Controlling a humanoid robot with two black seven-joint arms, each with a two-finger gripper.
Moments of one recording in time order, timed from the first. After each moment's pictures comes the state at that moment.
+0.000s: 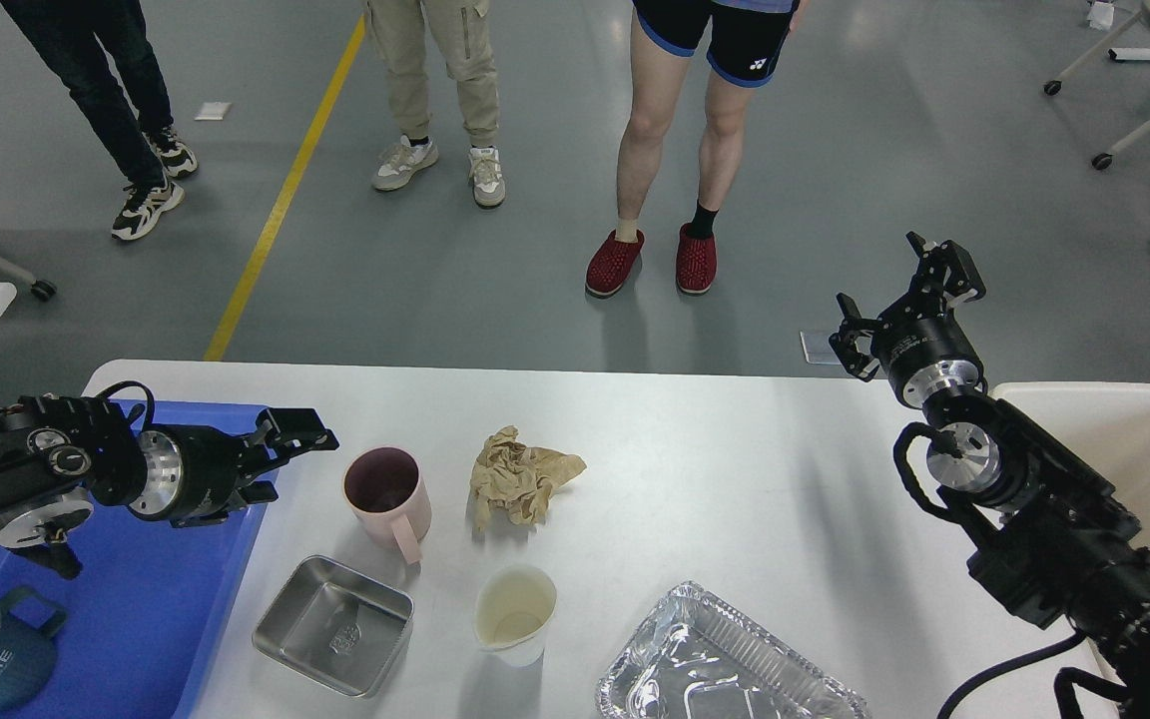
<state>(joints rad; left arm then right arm) -0.88 0.75 -0.10 -1.27 0.58 -0.26 0.24 0.64 -0.20 1.01 0.70 -0.12 0.12 0.29</state>
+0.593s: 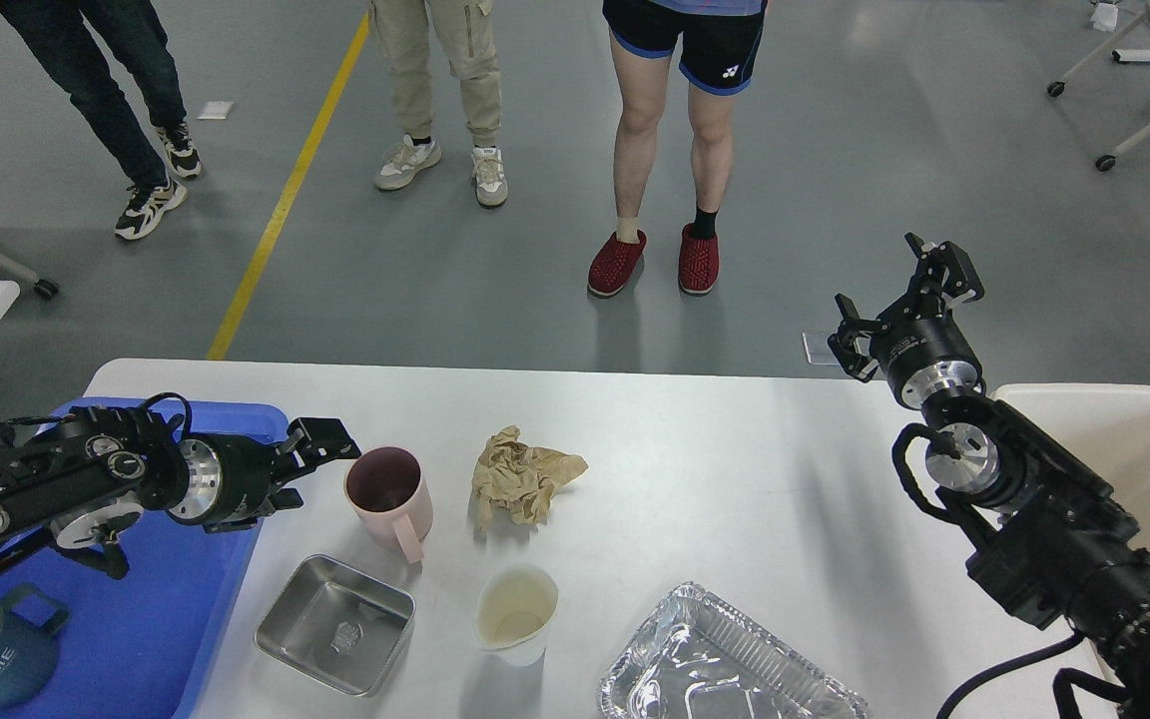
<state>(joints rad) -0.87 0.61 -0.09 -1.12 0.59 -0.26 0.23 0.64 -0.20 1.01 0.70 -0.12 0.12 0.29</state>
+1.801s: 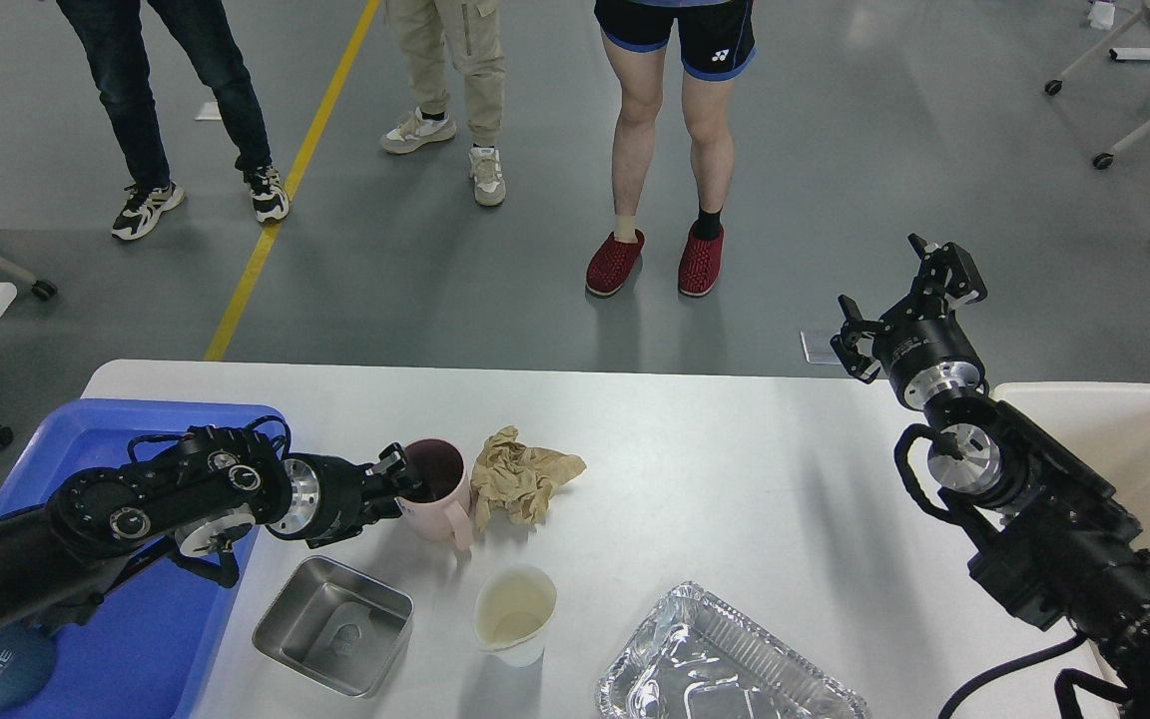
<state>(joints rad) -0.86 0.38 -0.08 -0.95 0.57 -0.27 0.27 0.64 -0.20 1.01 0.69 -0.12 0.12 0.29</state>
